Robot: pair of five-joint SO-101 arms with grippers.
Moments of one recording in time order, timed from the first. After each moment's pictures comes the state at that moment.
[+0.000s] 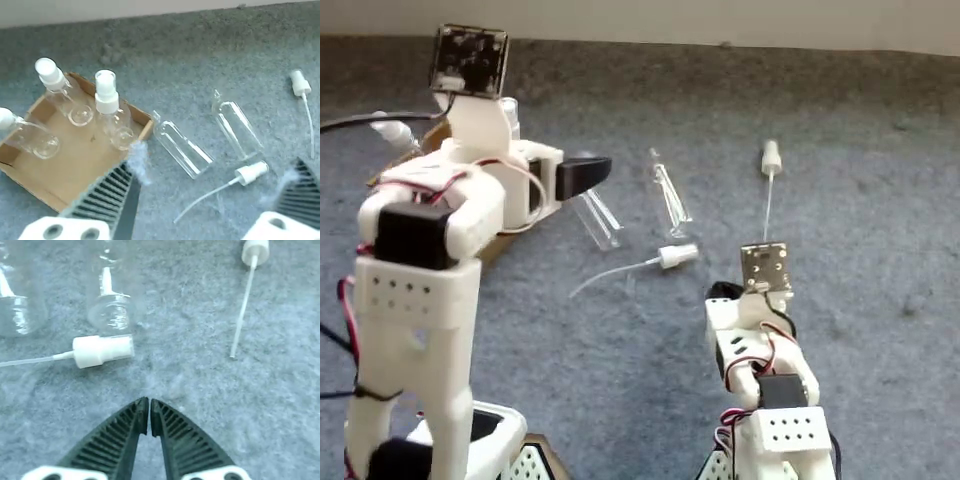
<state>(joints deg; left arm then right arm) 5.1 -28.5 -1.9 80.8 8.0 -5.5 -80.6 94.0 32.0 3.3</state>
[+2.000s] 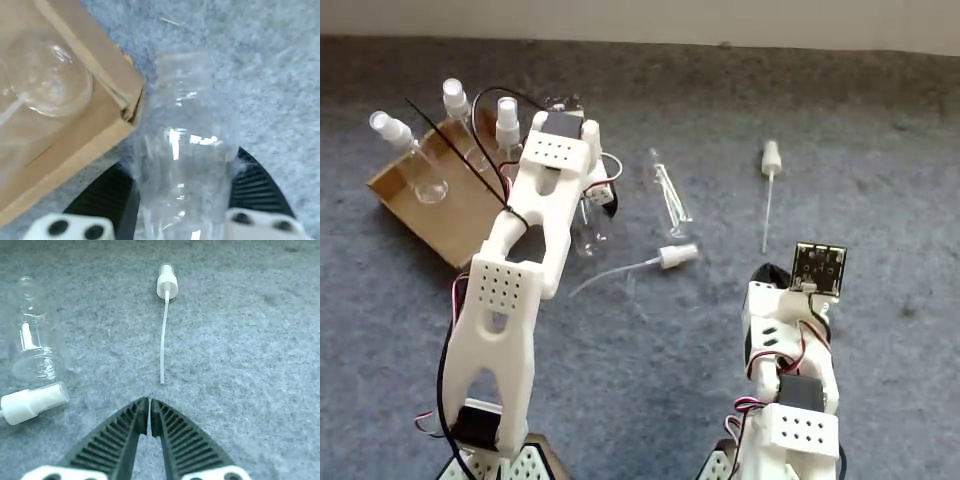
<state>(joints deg) 6.1 58.8 -56.5 93.9 30.8 6.2 -80.6 94.0 24.4 3.3</state>
